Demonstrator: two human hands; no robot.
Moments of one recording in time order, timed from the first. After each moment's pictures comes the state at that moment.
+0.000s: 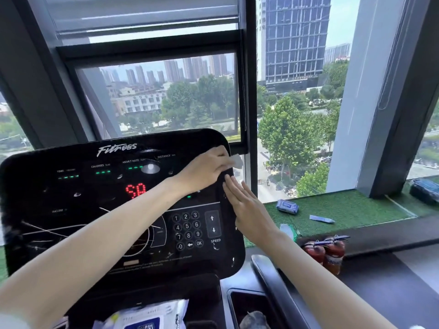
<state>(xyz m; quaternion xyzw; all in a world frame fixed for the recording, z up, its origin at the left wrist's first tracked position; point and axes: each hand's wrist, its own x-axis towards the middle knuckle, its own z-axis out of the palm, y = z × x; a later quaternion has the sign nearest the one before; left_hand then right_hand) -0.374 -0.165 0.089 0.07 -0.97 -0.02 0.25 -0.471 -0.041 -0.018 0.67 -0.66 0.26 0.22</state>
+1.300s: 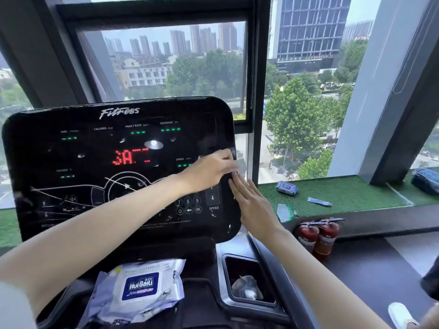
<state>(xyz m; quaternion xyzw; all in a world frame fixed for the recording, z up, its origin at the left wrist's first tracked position) -0.350 -0.129 0.035 0.07 -0.98 -0.05 0.20 -0.462 -0.005 -0.061 0.67 -0.68 0.23 0.19</state>
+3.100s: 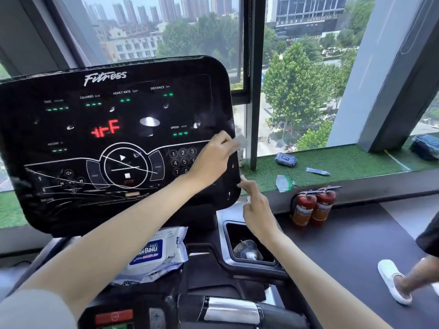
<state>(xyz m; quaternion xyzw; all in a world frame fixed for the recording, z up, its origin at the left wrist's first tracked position) -0.355 -0.105 -0.022 0.14 -0.94 -0.07 0.31 -0.426 0.031 -0.120 0.48 -0.67 0.55 -0.16</state>
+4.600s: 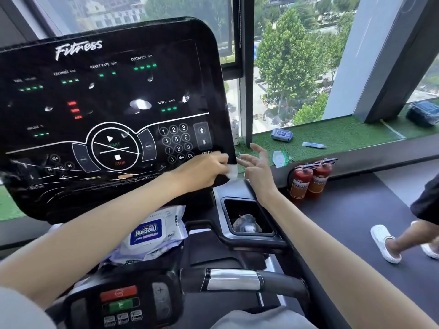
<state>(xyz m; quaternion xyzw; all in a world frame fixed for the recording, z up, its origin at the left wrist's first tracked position) -0.317 -0.100 -0.065 0.02 -1.00 0.04 0.06 -0.444 0.017 -0.110 0.24 -0.59 0.68 -0.34</state>
